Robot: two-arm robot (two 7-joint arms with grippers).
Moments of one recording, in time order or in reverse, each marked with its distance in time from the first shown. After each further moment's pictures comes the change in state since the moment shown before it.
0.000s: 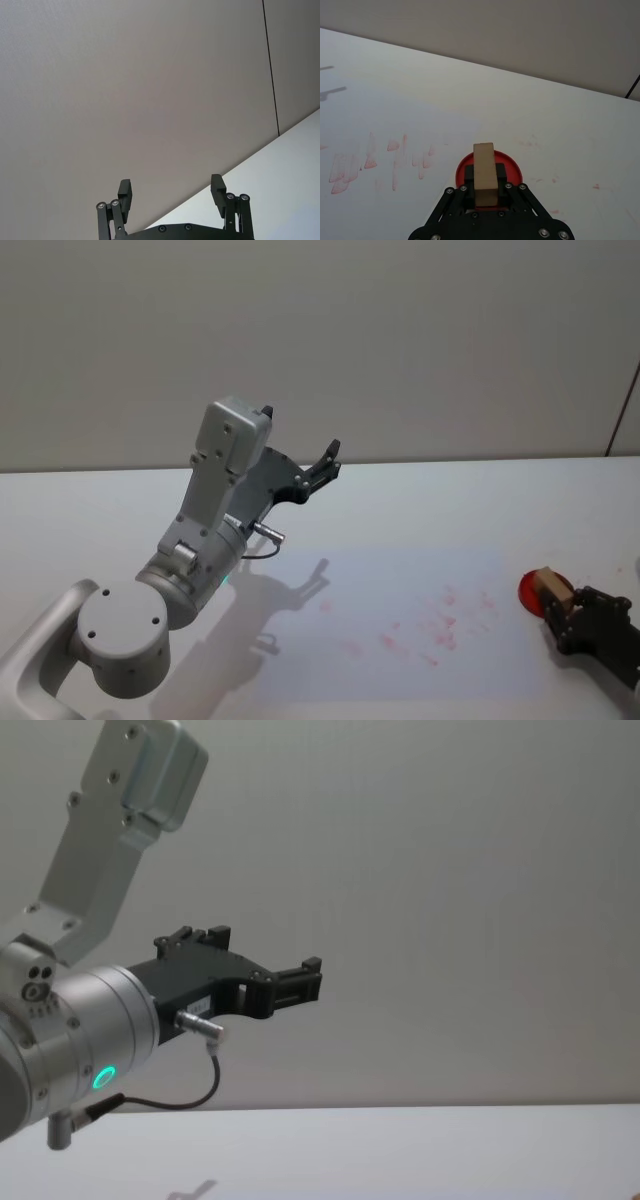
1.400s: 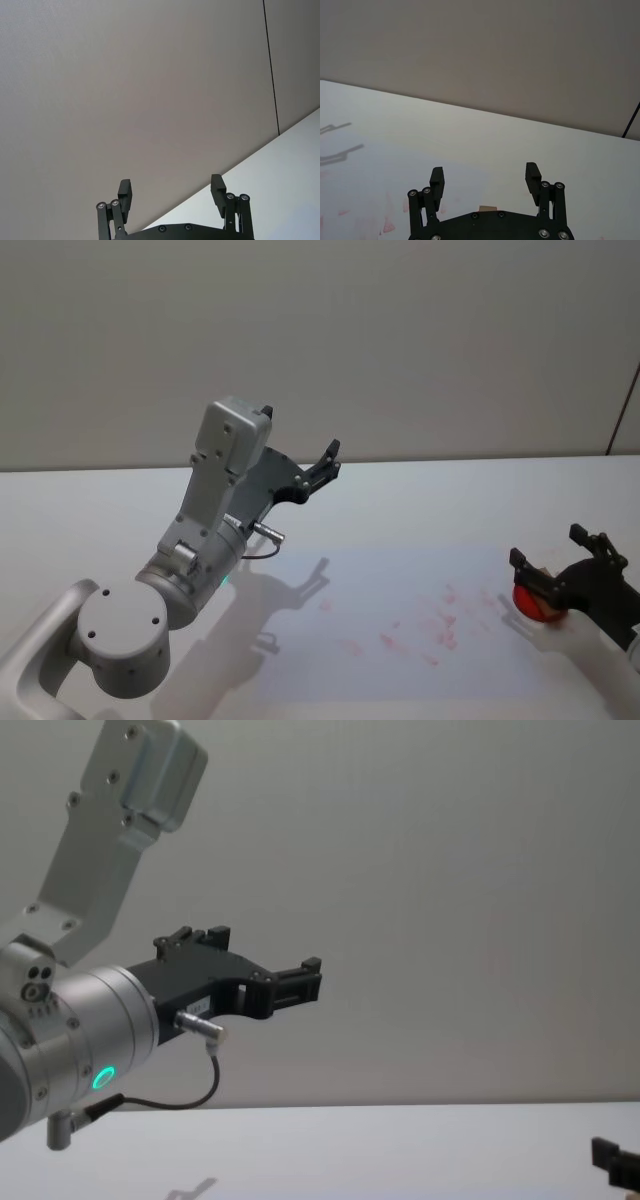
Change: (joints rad) left arm 0.000 0.000 0.000 0.000 0.000 0.000 0.000; right arm 0.020 -0.020 0.006 -0.086 0.069 -0.003 -0.026
